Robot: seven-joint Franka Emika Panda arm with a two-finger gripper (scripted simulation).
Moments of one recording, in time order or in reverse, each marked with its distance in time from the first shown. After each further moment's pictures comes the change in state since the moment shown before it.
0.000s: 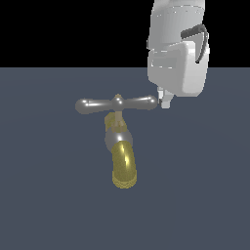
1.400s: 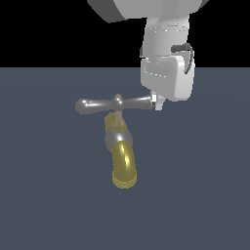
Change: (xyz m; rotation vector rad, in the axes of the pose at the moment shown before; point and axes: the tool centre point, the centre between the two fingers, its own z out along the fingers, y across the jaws) arm 0.004 0.034 0.017 0.005 0.007 -0.101
